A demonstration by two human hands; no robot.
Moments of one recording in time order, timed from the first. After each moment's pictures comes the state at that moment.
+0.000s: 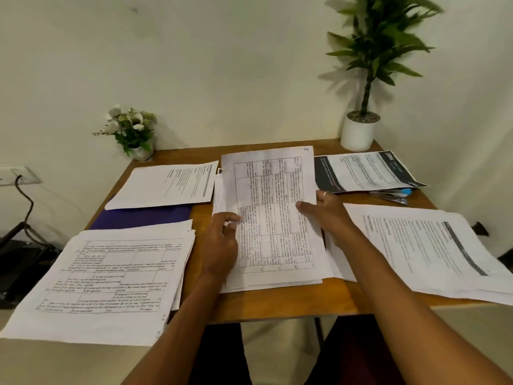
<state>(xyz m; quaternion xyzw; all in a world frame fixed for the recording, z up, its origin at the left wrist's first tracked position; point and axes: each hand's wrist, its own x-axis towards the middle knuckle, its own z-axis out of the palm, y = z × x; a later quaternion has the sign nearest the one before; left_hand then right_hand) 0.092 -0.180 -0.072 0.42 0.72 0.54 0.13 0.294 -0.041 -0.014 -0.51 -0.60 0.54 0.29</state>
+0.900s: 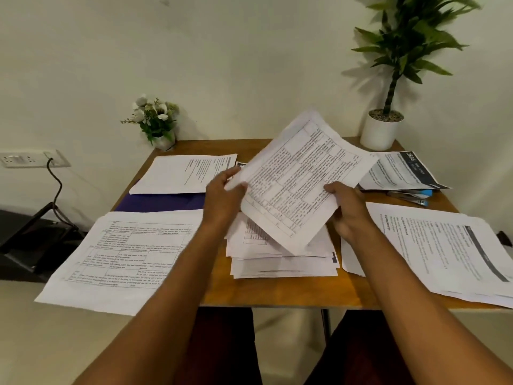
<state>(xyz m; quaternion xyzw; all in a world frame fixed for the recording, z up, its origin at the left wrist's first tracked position) 0.070 -0.174 0.014 0.32 0.67 0.62 0.25 0.281 -0.054 0.000 -0.39 -0.34 0.72 0.46</state>
